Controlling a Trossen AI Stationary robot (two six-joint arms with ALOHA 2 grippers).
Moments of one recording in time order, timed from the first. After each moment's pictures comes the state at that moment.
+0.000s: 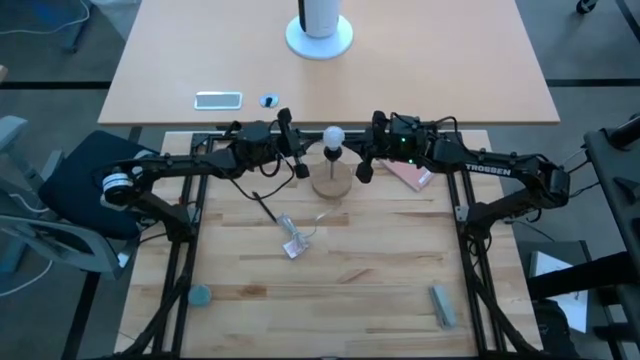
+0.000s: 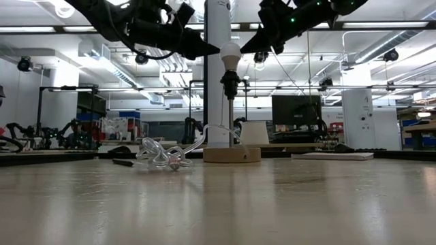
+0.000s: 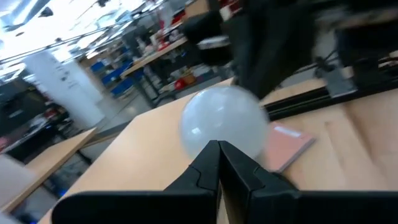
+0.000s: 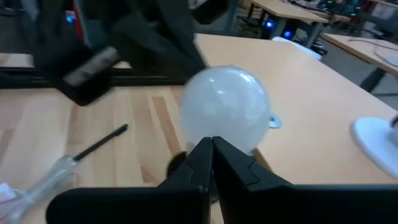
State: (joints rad) left arm 0.40 1.45 0.92 0.50 0.06 0.51; right arm -0.38 1.32 1.01 0.03 -0.01 -0.22
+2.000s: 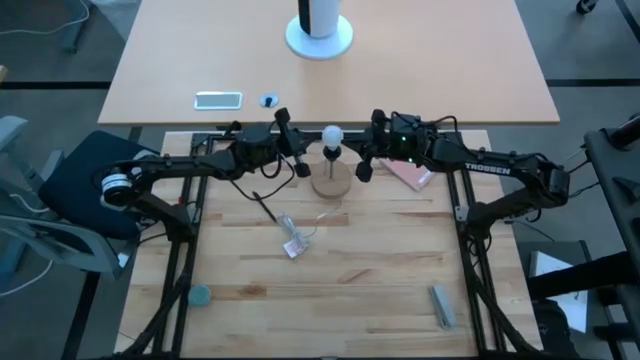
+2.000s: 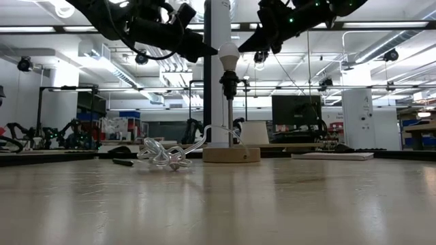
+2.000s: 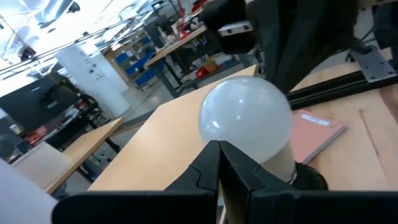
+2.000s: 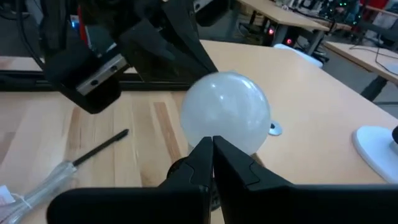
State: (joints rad) left arm 0.40 1.44 0.92 0.50 -0.06 0.55; right arm -0.38 1.32 1.01 0.05 -0.03 -0.24
